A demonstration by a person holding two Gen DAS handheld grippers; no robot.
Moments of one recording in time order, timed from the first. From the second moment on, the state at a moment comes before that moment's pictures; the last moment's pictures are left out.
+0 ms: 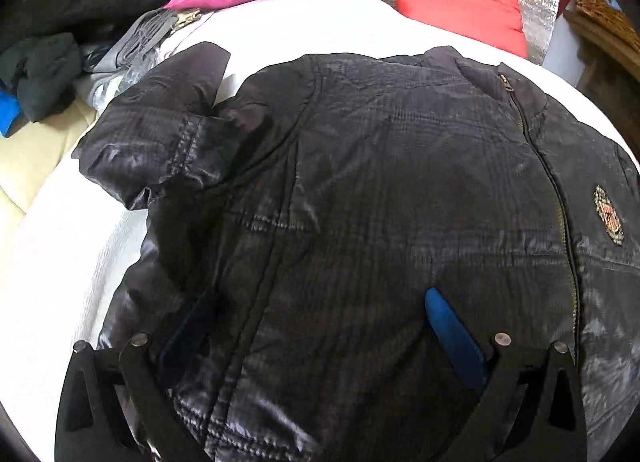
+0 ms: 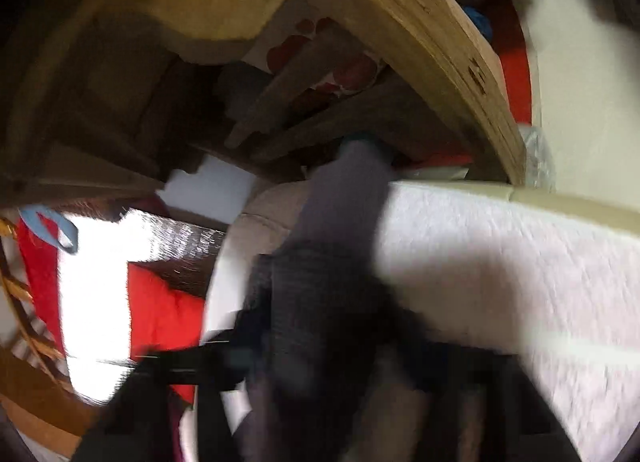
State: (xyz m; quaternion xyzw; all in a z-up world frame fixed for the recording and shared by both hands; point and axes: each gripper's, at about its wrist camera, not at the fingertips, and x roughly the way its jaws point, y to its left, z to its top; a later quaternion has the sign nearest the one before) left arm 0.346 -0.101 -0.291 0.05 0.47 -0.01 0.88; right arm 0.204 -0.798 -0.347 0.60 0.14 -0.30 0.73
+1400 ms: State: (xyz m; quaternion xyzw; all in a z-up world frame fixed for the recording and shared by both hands) left arm 0.351 -0.029 -0.212 -0.05 0.39 -0.11 0.91; right arm 0.343 -0.336 -0.244 0.48 0.37 0.25 0.75
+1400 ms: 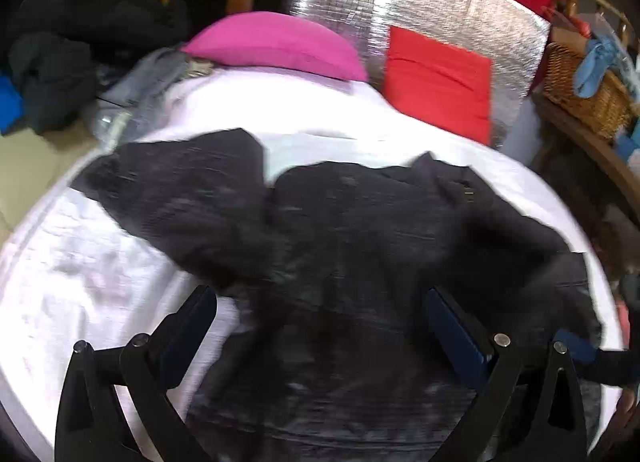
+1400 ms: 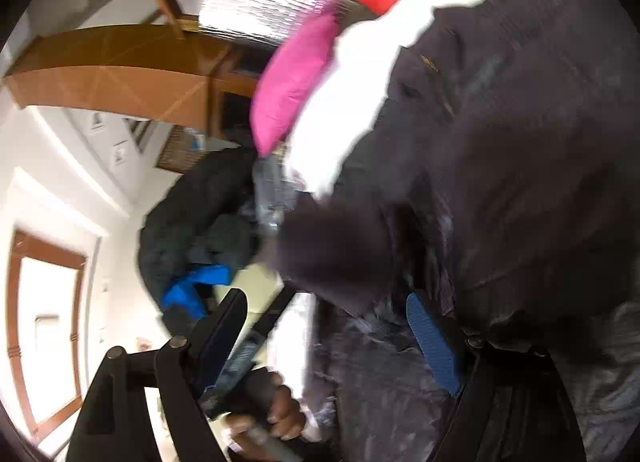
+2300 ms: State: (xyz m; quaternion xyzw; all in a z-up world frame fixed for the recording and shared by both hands) left arm 0.373 -0.017 -0.252 -0.19 0.51 -0.22 0.81; right arm 0.321 -0.508 -0.262 0.40 0.37 -0.12 0.83
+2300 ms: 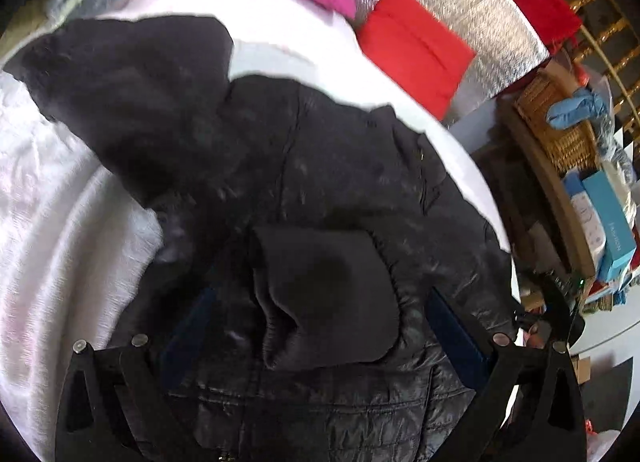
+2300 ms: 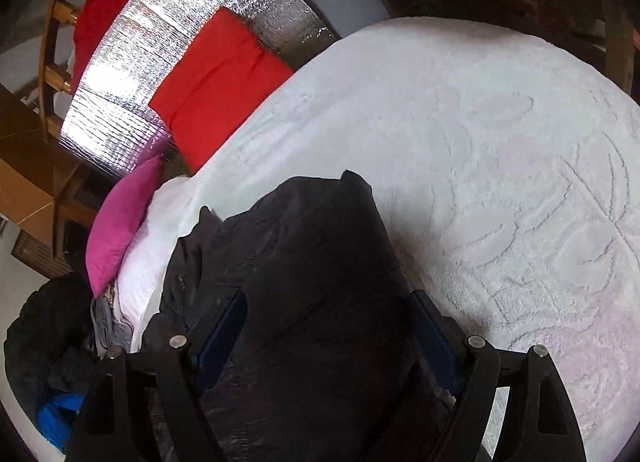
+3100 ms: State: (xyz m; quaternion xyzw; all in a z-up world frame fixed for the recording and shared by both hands) left arm 0.401 -0.068 -0.250 -0.11 0.46 -0.24 0.85; right arm 0.320 -0.518 -0.285 0.40 0.39 -0.12 0.82
